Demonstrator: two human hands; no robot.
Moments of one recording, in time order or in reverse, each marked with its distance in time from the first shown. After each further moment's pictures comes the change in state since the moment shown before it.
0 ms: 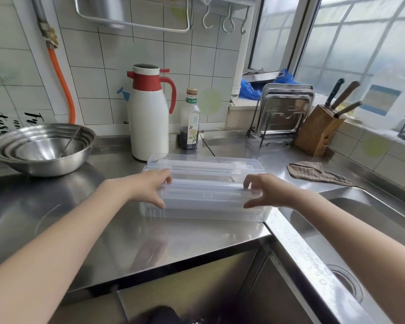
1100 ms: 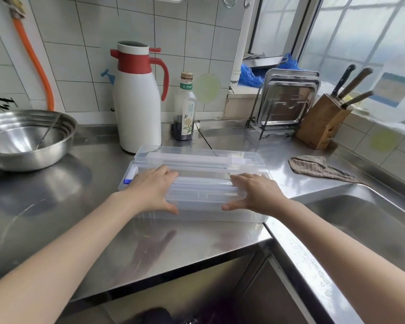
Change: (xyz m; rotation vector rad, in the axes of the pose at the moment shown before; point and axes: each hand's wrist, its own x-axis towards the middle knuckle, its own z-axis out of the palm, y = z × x) left_hand 0.030 0.020 0.035 0.202 0.161 -0.069; right_hand 0.028 -0.006 0.038 -0.114 0.121 0.089
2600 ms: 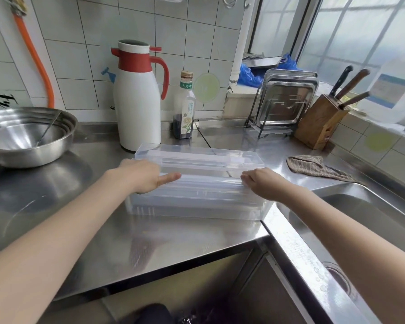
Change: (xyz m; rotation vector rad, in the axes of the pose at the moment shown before) left_hand 0.002 -0.013 -0.033 0.133 -0.187 -0.149; right_hand 0.007 0.014 -0.020 0.048 -0.064 0.075
